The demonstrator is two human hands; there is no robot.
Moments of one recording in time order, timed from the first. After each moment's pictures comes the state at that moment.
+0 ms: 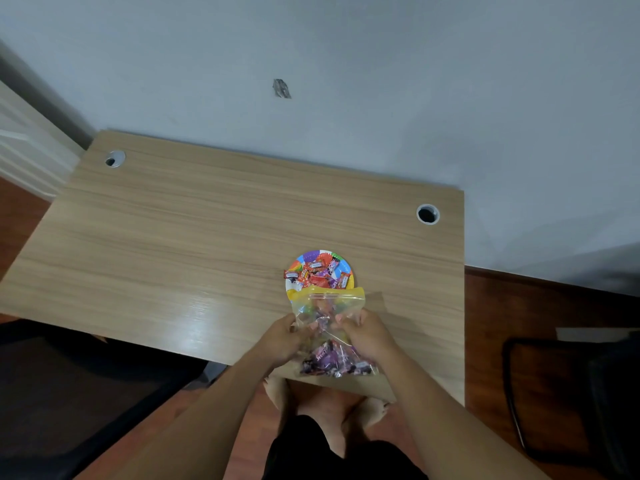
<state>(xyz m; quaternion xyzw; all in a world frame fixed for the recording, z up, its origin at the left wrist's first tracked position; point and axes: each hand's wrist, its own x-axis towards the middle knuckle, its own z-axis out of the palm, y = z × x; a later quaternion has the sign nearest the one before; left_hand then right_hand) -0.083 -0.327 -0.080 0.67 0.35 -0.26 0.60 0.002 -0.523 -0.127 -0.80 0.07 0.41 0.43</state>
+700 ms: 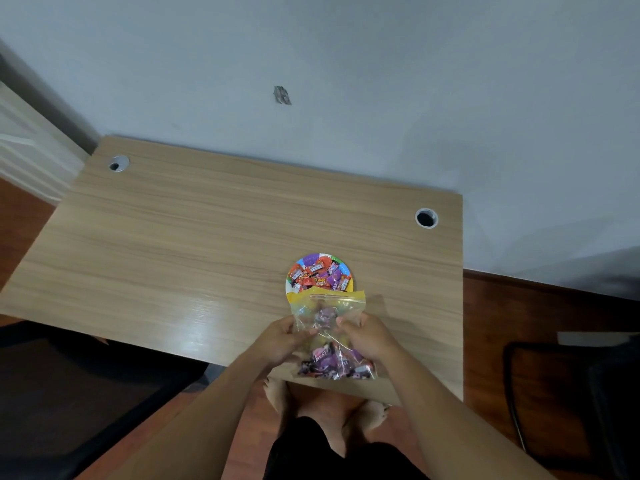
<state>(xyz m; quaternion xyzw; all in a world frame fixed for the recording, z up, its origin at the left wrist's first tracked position) -0.085 -0.324 -0.072 0.63 0.35 -0.27 0.64 0.009 -0.527 -0.106 -0.80 0.06 0.43 0.42</state>
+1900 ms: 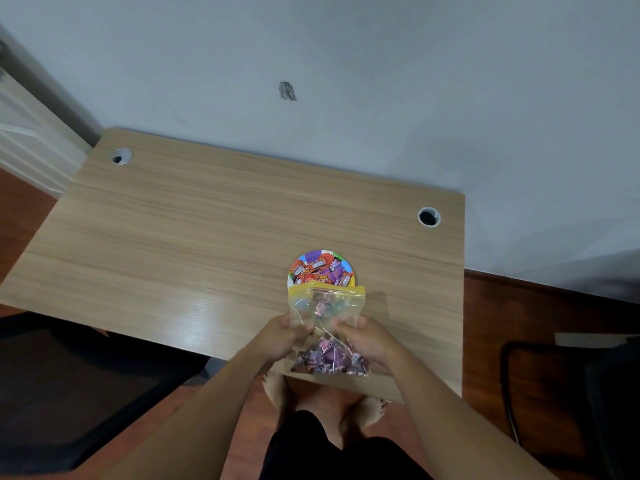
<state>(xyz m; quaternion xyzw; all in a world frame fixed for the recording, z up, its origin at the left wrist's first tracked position) -0.092 -0.317 -0.085 0.62 0.35 -0.25 0.66 -0.001 -0.526 -0.096 -0.73 0.05 0.48 0.49</state>
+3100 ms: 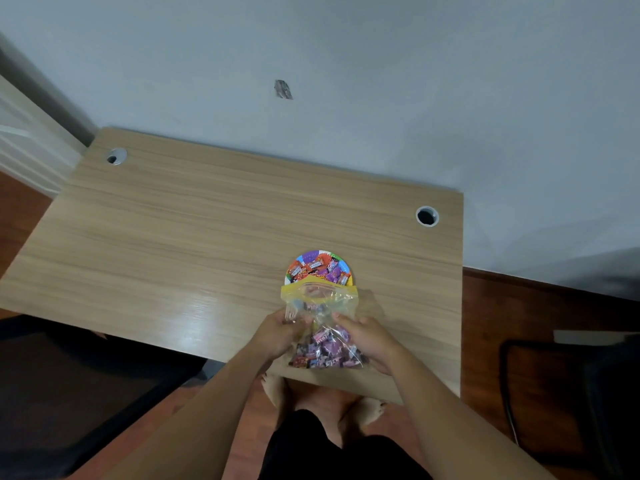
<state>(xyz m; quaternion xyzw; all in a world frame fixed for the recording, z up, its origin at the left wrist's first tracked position) -0.081 -0.322 -0.083 0.62 0.38 -0.19 0.66 0.005 -0.527 -0.089 -0.72 0.10 0.49 0.49</state>
